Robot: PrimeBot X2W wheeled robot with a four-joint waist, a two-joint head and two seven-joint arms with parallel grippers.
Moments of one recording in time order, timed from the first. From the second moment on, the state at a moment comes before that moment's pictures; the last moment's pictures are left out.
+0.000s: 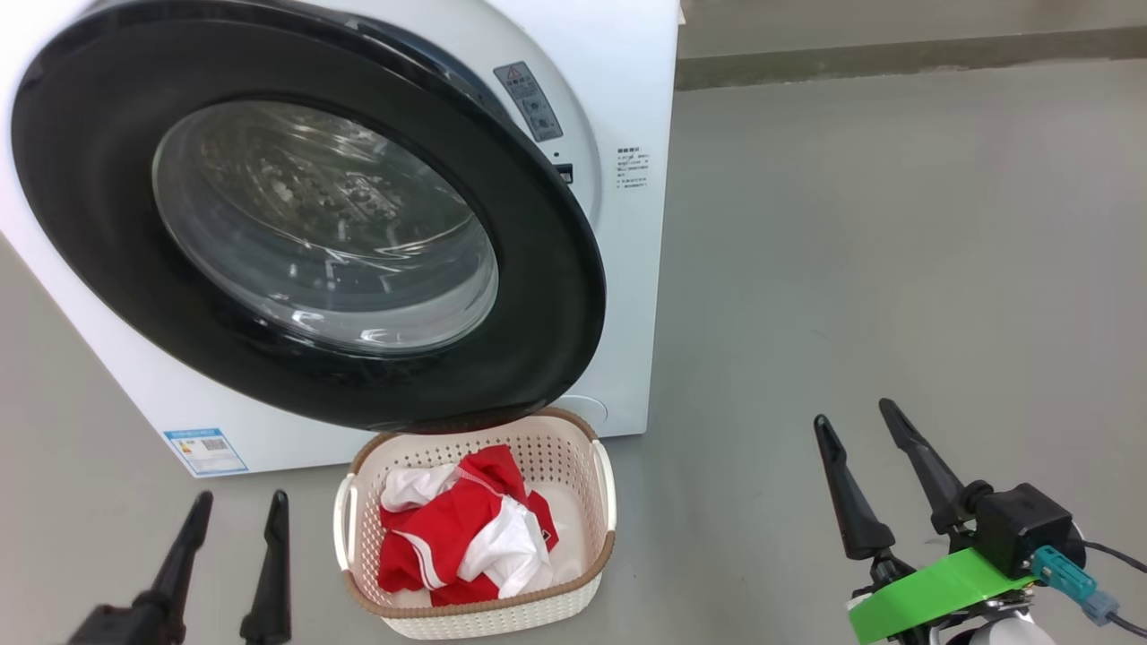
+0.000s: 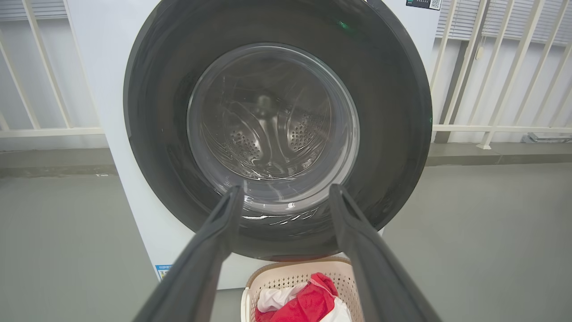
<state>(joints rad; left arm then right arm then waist) 0.00 0.22 -0.04 0.13 -0.34 -0.02 -0.25 -0.04 -0.07 0.09 0.18 0.30 0.12 -0.26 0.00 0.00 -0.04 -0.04</state>
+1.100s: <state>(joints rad) 0.06 0.08 0.09 0.12 -0.16 -0.11 -0.25 -0.01 -0.07 0.08 0.17 0.30 0.12 -0.26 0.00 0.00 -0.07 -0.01</state>
